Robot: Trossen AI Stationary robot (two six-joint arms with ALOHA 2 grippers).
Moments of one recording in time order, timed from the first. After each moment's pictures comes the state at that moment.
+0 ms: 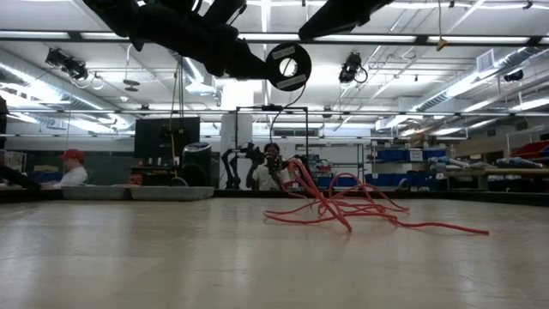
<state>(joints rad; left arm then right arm) 0.06 1.40 0.78 0.35 -0.19 0.38 0.04 1.34 1.11 -0.21 0.23 -0.24</state>
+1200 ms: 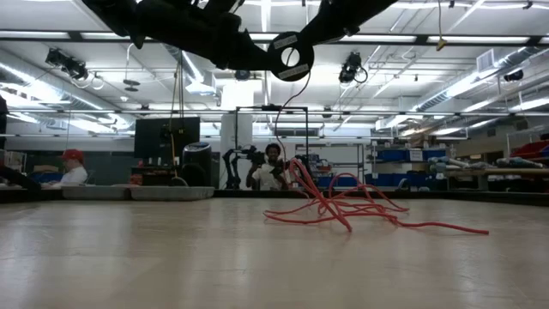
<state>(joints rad) 0.05 1.40 0.78 0.41 -0.22 0.35 0.02 1.40 1.11 -0.17 0.26 -0.28</state>
